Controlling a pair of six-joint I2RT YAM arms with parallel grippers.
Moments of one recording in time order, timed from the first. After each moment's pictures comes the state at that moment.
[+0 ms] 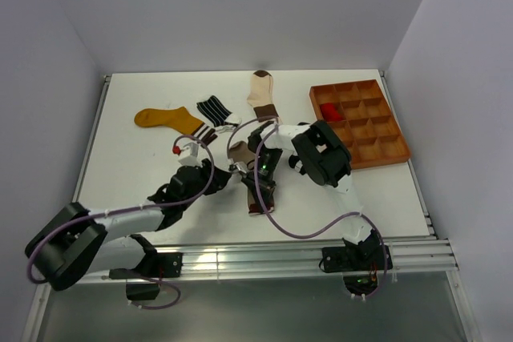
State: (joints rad) left arm -0.71 1.24 0.30 0.52 -0.18 -0.89; right arm 0.67 2.30 1.54 -1.29 -0.87 -0.62
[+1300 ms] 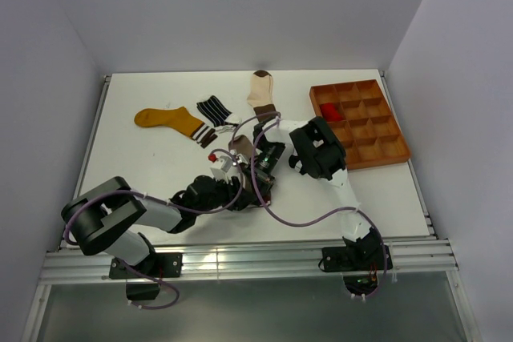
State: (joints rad) left arm -0.88 1.50 0.28 0.87 0.09 -0.71; right arm 0.59 2.44 1.68 -1.39 -1.00 -0.67
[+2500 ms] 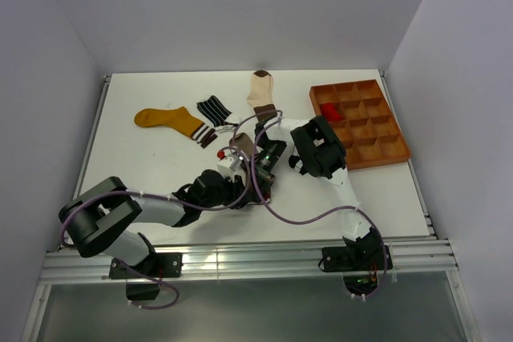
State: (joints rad) left arm -0.89 1.48 0.37 0.64 0.09 -0.58; right arm 0.57 2.45 1.70 -1.40 -1.02 -0.71
